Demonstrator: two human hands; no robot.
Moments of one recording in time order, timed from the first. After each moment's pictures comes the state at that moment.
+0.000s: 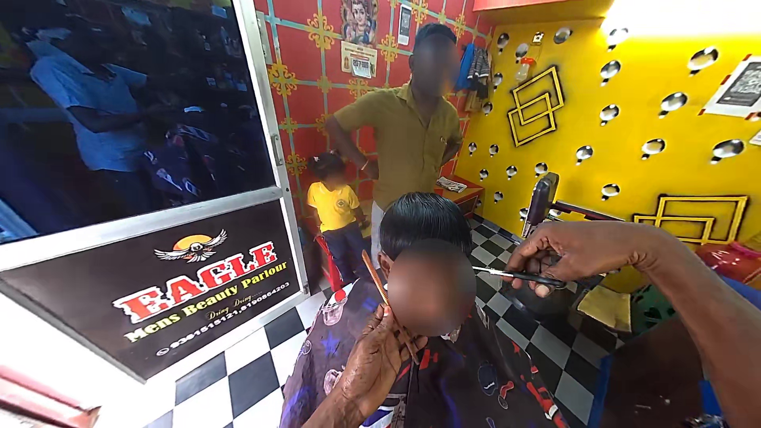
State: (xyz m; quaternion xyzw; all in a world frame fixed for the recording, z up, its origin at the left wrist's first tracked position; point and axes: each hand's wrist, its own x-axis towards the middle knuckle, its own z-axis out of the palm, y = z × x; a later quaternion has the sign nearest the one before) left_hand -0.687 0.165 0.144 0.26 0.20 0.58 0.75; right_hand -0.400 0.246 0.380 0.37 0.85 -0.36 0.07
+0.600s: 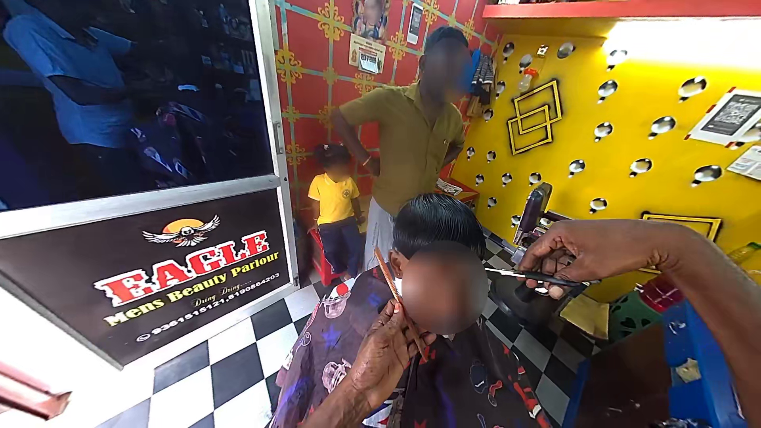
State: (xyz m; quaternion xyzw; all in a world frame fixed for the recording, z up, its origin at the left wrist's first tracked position) left_hand -0.681 0.168 0.139 0.25 0.15 0.57 0.77; right_hand -0.415 0.233 0.409 0.44 0.83 -0.32 0.12
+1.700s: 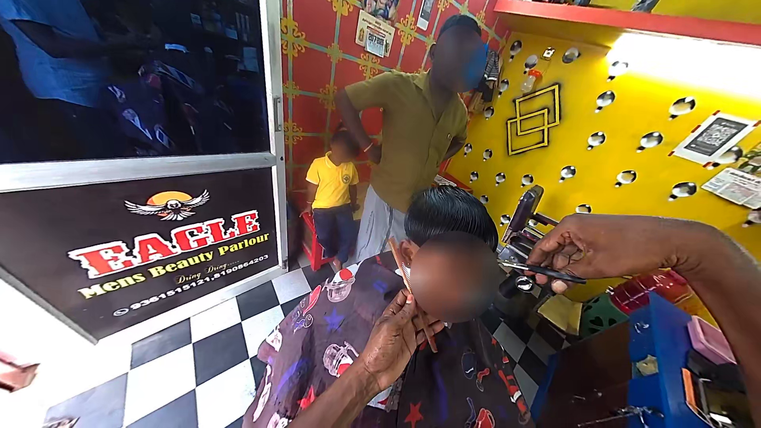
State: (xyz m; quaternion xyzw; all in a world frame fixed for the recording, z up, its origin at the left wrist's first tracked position) left_hand -0.674 0.174 0.125 0.23 0.09 0.56 0.79; right_hand -0.456 0.211 0.430 0.50 0.81 -0.27 0.14
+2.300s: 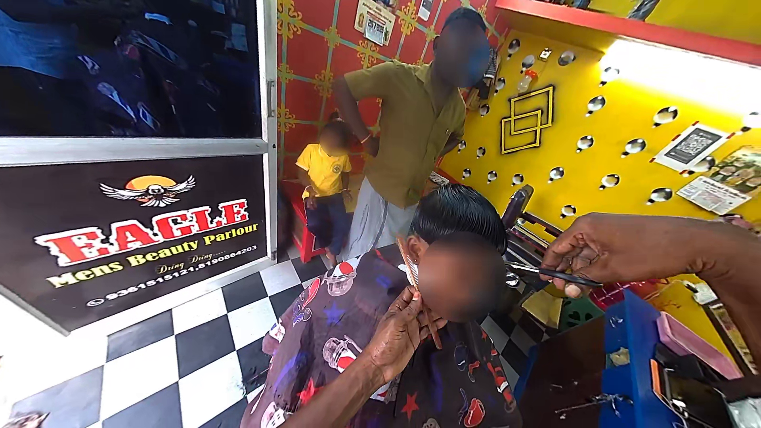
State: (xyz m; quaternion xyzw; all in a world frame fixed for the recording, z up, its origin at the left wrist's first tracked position) left_hand -0.668 0.180 0.117 0.22 0.07 0.55 0.80; right_hand -0.481 0.190 0.448 0.55 0.78 -0.24 0.18
